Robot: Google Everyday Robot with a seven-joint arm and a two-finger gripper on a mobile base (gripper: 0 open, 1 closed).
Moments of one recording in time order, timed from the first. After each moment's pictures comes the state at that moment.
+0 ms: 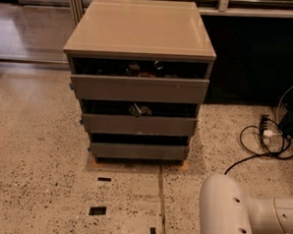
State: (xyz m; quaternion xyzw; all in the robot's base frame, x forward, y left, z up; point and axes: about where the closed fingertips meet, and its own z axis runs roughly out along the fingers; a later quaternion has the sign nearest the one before) arm 0.320 -0.607 1.087 0.05 0.02 0.18 0.98
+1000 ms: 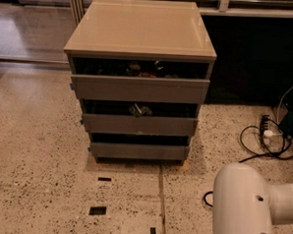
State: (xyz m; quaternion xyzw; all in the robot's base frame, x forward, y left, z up) arm 0.285 -0.609 1.150 0.00 -0.05 0.15 0.99
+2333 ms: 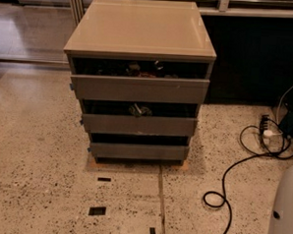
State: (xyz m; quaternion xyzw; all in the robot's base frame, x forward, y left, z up) arm 0.149 -0.611 1.290 -0.06 -0.29 0.14 0.94
